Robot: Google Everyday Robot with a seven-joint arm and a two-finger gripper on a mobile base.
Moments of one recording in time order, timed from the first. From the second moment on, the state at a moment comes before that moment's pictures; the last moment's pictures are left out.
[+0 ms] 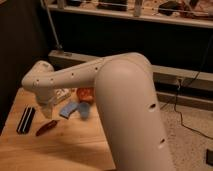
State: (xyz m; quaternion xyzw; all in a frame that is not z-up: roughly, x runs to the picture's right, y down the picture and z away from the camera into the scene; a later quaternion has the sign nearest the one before) arm -0.301 0.103 0.752 -0.29 -0.05 0.08 0.95
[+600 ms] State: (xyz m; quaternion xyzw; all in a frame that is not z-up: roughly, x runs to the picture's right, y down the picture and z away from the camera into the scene) arm -0.351 0.142 0.786 -0.28 -0.02 0.07 0.96
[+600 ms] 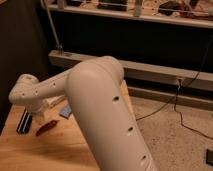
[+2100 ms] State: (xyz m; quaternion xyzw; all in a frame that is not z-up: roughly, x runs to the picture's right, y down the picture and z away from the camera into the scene) arm -0.437 0.158 0.827 -0.28 0.00 -0.01 0.96
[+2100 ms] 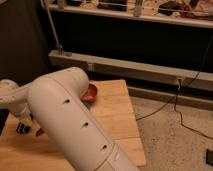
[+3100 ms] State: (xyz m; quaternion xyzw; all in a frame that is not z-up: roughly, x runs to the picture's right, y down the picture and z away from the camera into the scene) arm -0.474 0.189 0.831 -0.30 -0.03 -0.03 0.95
